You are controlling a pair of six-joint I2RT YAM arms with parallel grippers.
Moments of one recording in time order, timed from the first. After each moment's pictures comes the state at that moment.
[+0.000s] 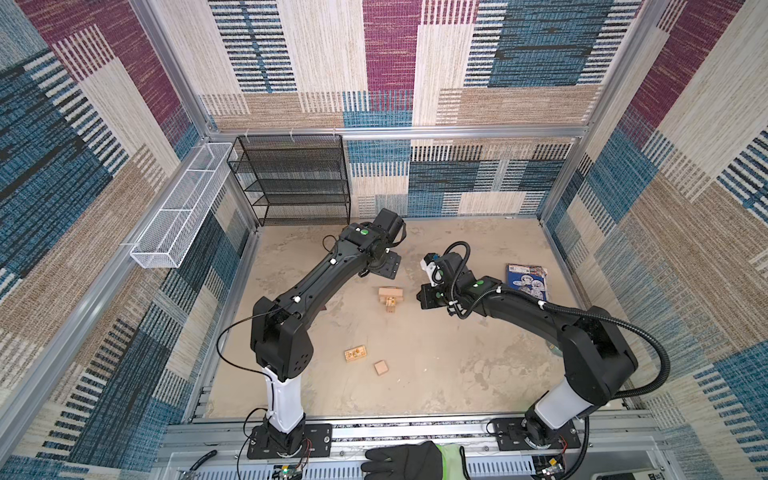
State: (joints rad) left arm -0.60 1.88 1.83 -1.07 -0.27 -0.17; right arm 0.59 1.64 1.08 -0.30 -0.23 0.43
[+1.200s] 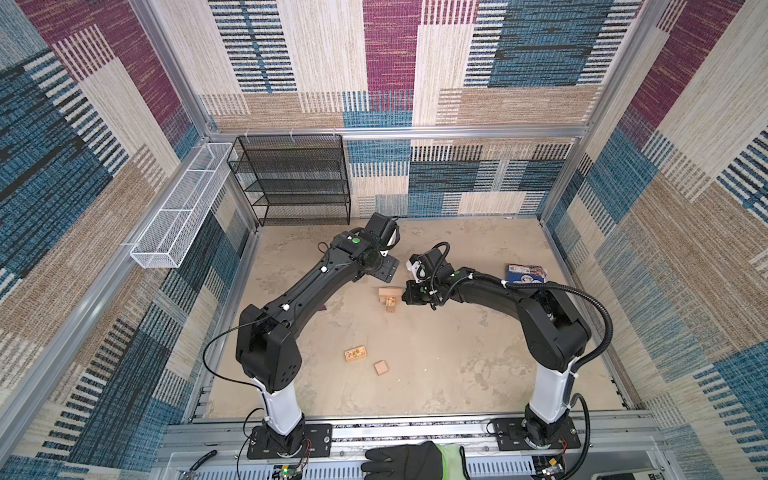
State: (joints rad) left arm -0.59 1.79 1.71 -0.93 -0.20 -0.04; right arm 0.59 1.90 1.26 -0.31 -0.34 0.51
